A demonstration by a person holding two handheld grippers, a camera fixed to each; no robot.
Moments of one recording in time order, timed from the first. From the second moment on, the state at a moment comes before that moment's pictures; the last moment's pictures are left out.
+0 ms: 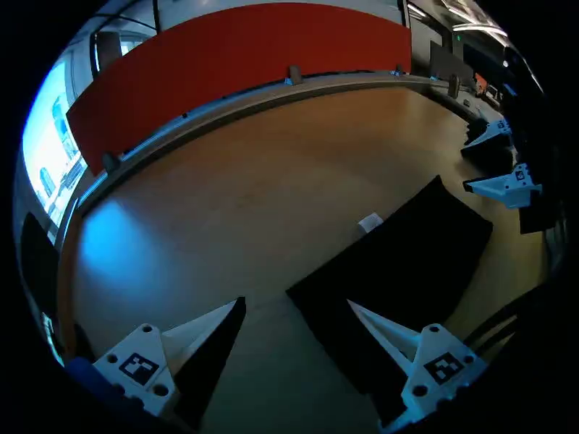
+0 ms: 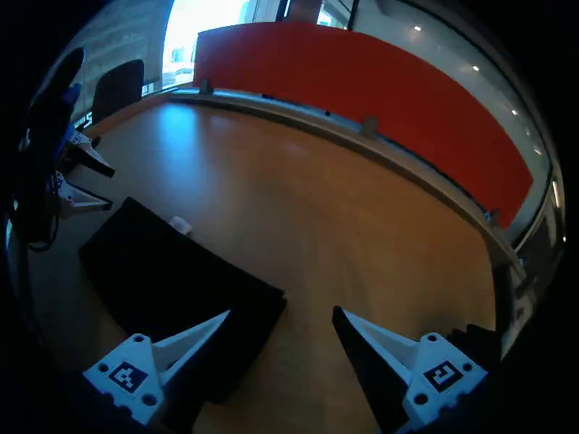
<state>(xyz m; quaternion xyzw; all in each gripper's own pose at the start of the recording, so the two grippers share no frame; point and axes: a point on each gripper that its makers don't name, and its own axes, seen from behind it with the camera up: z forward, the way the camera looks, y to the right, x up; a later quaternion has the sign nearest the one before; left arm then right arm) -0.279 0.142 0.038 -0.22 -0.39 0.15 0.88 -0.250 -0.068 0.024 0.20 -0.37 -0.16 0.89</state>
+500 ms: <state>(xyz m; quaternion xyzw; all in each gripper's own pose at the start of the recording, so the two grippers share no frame) -0.268 0.123 0.013 -0.18 -0.39 0.11 0.90 -0.235 -0.070 -0.006 0.20 -0.37 -0.13 0.90</state>
